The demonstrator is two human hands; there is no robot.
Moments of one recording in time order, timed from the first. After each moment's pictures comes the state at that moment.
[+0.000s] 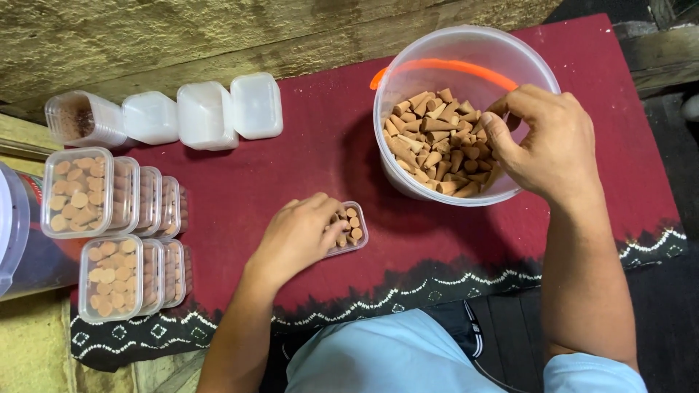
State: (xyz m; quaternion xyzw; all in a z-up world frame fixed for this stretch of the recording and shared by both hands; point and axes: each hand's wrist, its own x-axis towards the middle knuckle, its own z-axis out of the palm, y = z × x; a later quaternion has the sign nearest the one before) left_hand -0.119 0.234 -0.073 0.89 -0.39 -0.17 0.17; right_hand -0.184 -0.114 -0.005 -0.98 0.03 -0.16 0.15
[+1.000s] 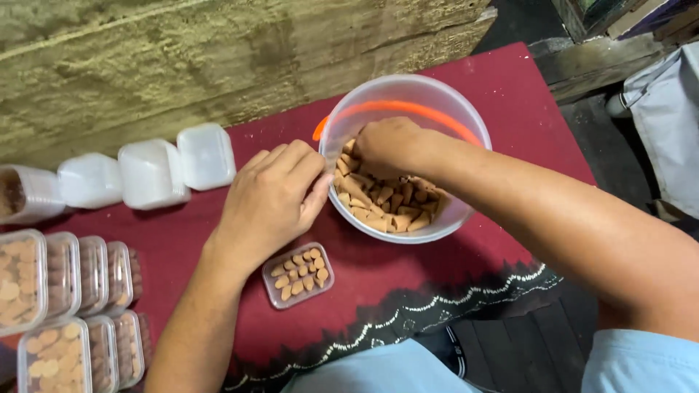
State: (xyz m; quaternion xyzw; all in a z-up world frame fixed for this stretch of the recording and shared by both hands) left_hand -0.038 0.157 -0.009 0.80 -0.54 0.16 0.21; right_hand -0.038 -0.082 -0.070 -0.96 -0.08 0.25 -0.06
